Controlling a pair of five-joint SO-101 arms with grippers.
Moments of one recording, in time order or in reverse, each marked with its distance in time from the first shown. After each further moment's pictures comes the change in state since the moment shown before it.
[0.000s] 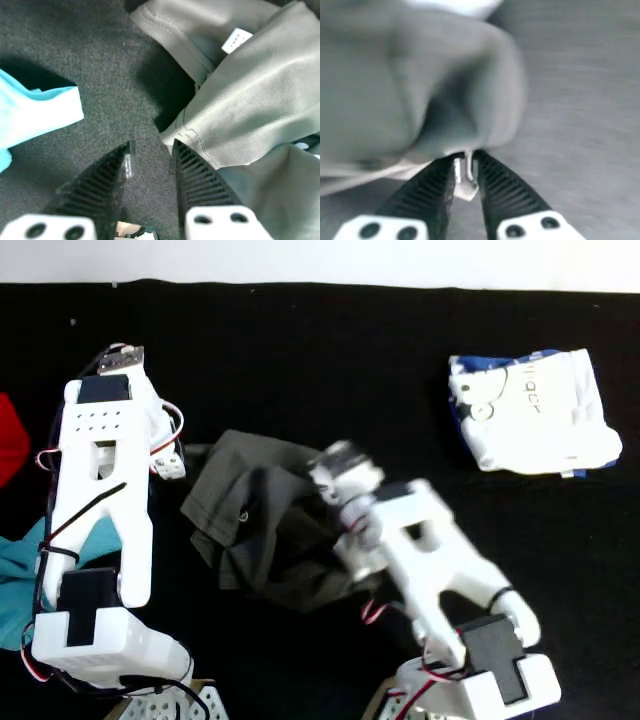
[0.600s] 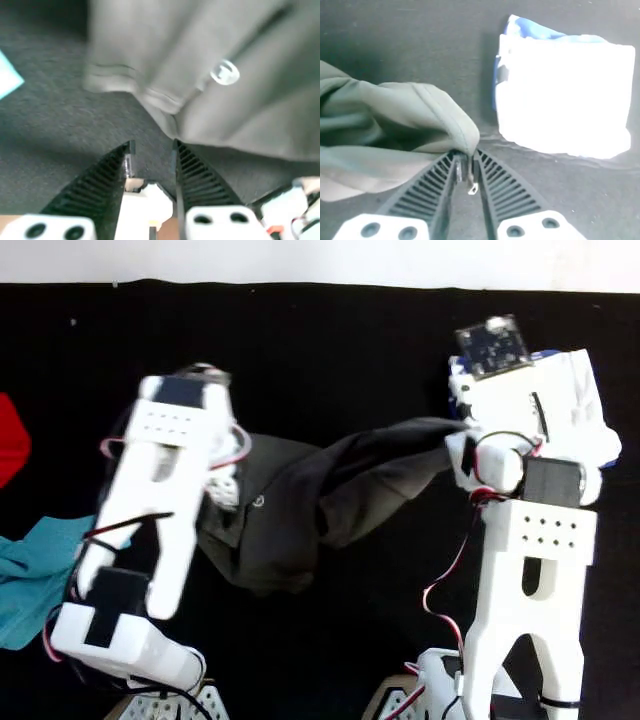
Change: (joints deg) left arm 18.4 0.0 0.1 11.0 -0.1; right arm 22.2 -22.1 -26.2 13.2 10.5
